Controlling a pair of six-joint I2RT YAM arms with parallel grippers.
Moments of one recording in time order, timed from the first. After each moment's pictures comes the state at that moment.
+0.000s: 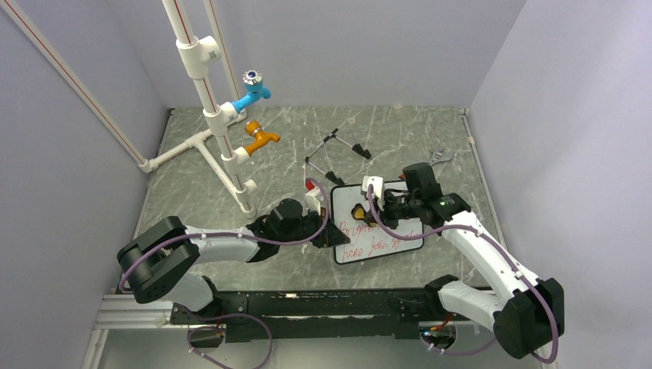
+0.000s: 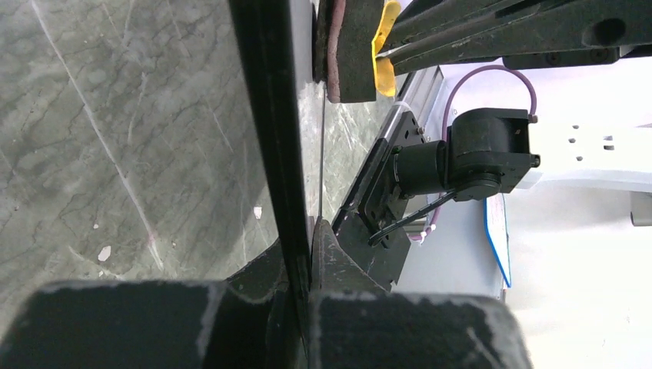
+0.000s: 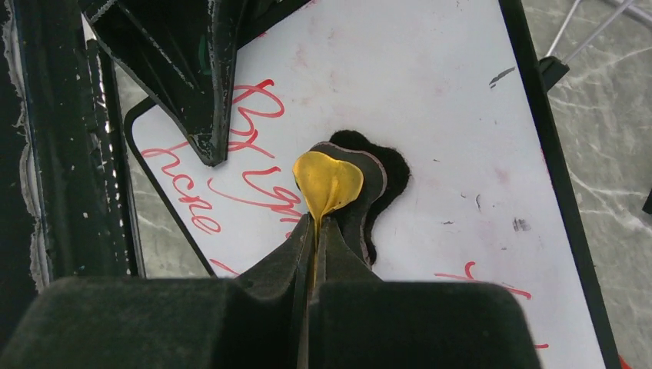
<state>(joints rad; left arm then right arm) -0.94 1.45 0.54 0.62 0.35 -0.81 0.40 1.05 0.79 -0.59 -0.73 -0.73</state>
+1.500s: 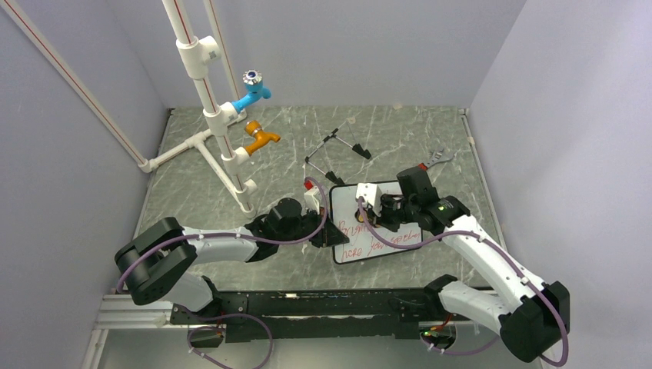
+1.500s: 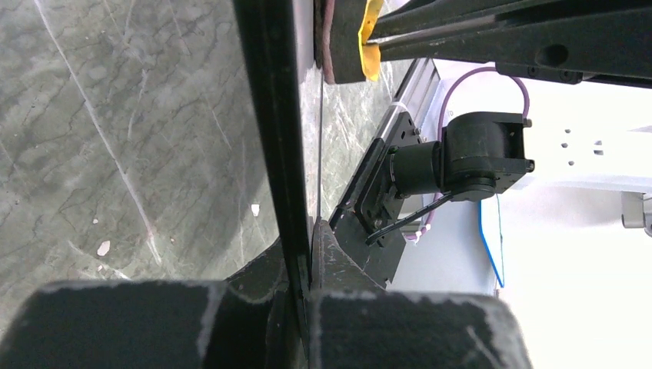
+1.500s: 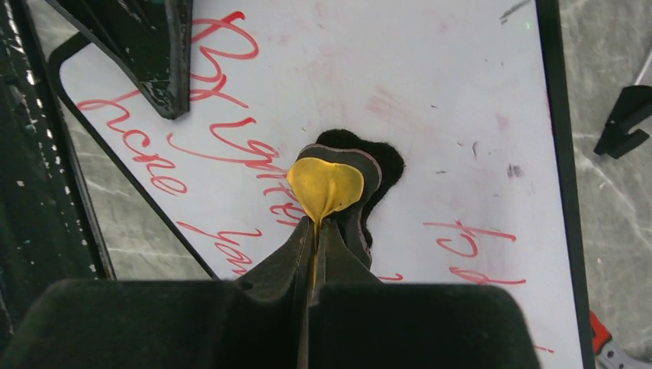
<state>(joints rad) -0.93 1.44 0.54 0.59 0.36 -0.83 0.48 1.01 0.79 -0.65 -0.49 -0.75</state>
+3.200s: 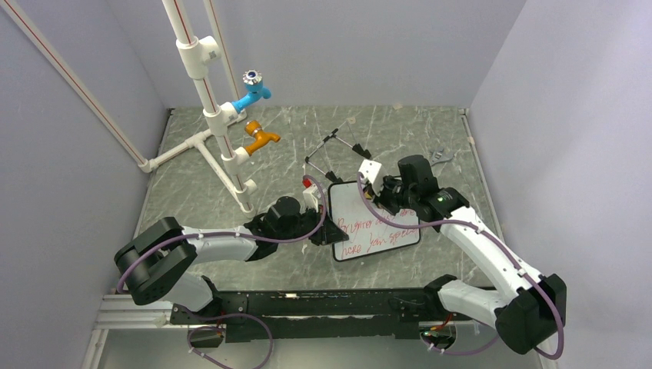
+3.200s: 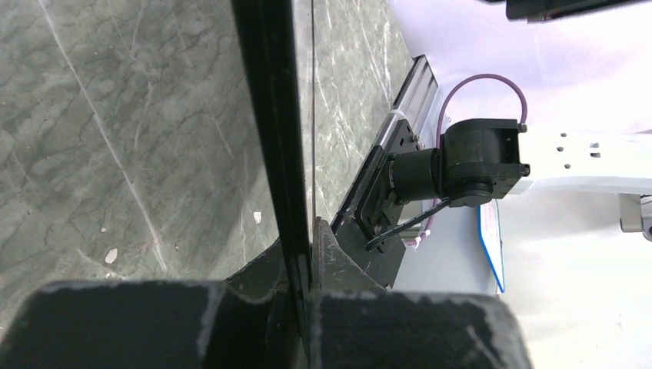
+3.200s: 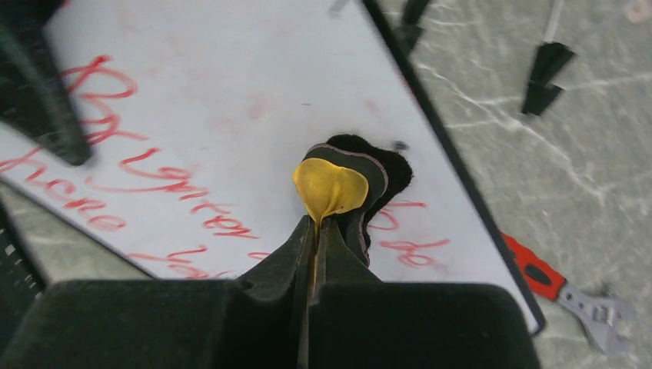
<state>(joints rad) -0.92 1.44 0.54 0.61 0.36 -0.83 0.47 1.07 0.87 -0.55 -0.32 -0.61</state>
